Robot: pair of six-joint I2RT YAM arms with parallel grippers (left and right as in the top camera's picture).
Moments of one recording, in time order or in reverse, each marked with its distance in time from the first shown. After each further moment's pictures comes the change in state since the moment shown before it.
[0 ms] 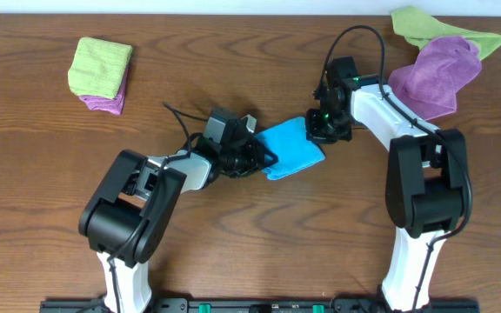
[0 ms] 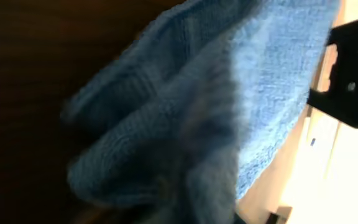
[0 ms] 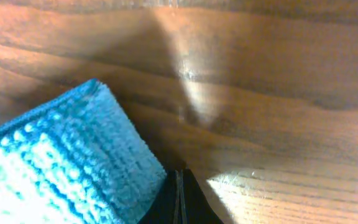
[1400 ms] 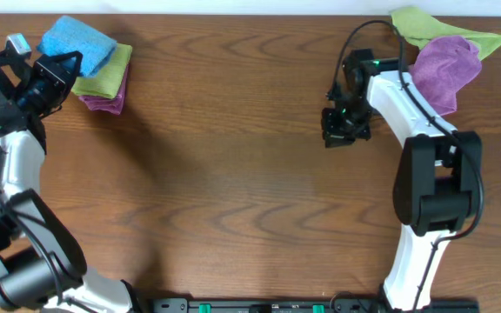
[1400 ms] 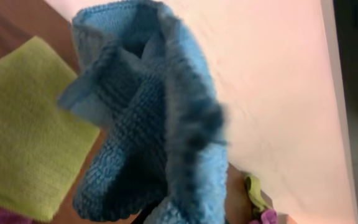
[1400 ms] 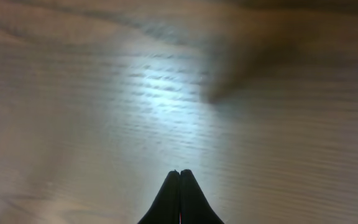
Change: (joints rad) left arm 0.932 -0.221 0.277 -0.046 0.137 0.124; right arm -0.054 0.000 0.130 -0.314 0.004 -0.105
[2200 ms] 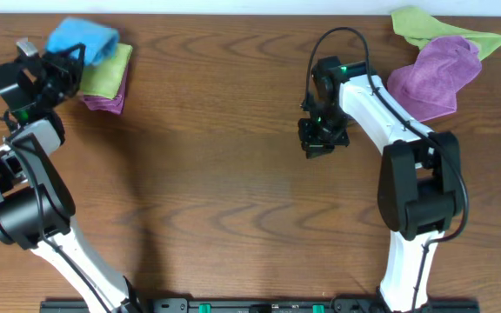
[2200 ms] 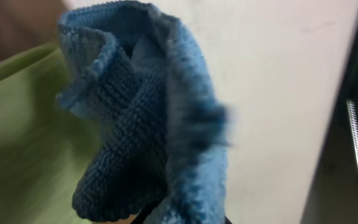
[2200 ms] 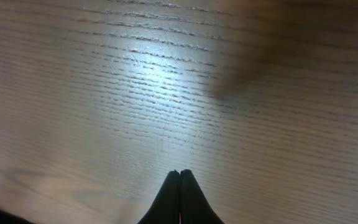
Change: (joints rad) left arm -0.022 0.359 0.089 0.494 -0.016 -0.441; right arm 0.124 0.000 0.001 -0.044 -0.003 0.027
